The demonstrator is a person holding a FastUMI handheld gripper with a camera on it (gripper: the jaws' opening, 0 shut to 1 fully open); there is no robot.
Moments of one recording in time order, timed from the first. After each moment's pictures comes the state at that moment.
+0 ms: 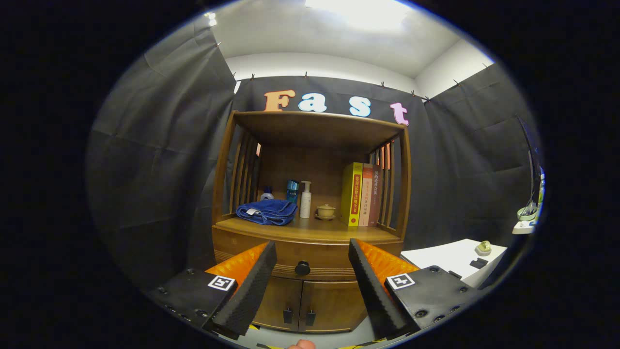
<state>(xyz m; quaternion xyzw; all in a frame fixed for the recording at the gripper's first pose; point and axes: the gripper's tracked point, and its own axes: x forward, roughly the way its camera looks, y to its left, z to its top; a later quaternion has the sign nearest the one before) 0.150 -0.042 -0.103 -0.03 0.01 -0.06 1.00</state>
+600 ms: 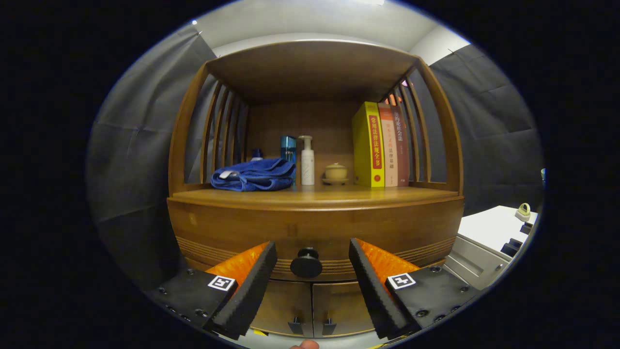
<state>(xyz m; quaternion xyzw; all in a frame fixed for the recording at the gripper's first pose) 0.302 -0.048 -0.256 0.00 0.09 -0.04 1.00</state>
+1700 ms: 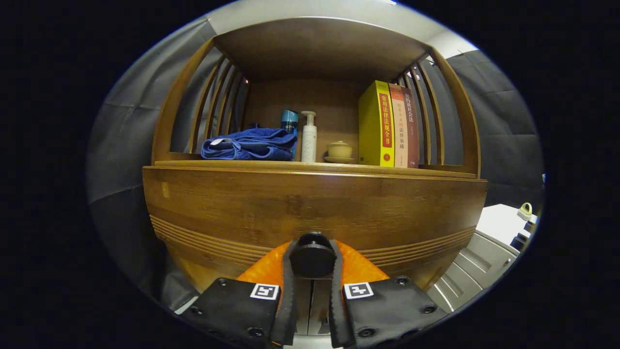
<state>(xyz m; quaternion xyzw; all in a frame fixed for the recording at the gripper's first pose) 0.306 -0.049 -0.288 -0.01 0.12 -0.06 0.99</state>
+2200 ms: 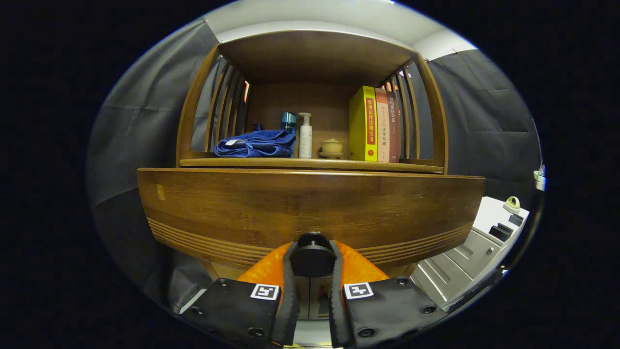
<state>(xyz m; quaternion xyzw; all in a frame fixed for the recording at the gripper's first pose) 0.220 -0.038 -0.276 -0.01 0.14 -0.07 0.99</state>
